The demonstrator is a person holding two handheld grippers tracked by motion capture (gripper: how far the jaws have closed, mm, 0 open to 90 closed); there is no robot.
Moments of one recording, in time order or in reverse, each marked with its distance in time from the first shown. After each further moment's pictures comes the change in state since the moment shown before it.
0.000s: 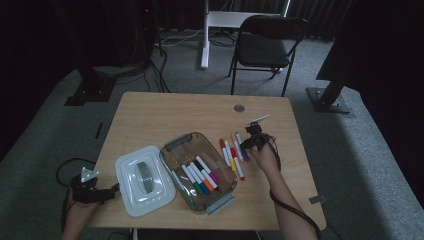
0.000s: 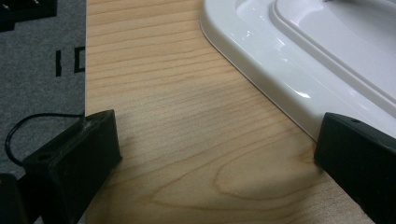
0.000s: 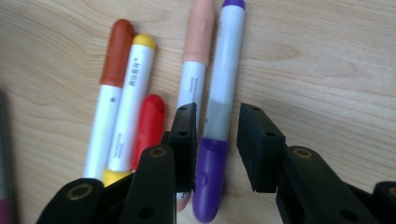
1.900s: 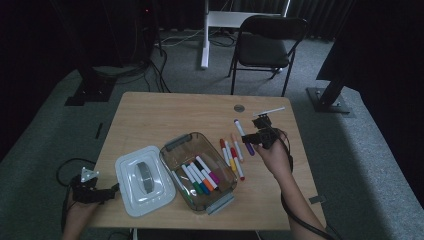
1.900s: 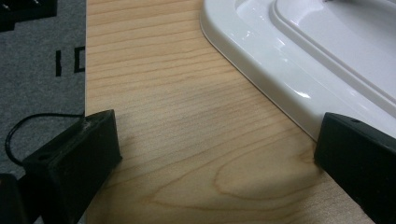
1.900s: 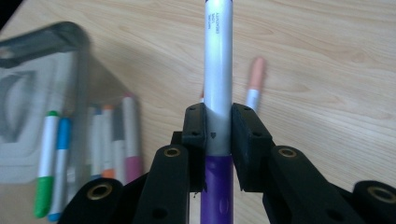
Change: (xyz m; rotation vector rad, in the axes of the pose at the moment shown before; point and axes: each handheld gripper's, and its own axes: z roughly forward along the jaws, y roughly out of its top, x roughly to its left) left arm 0.000 0.000 0.000 0.000 0.000 0.000; right arm 0.048 -0.013 -0.120 -0.181 0.098 -0.067
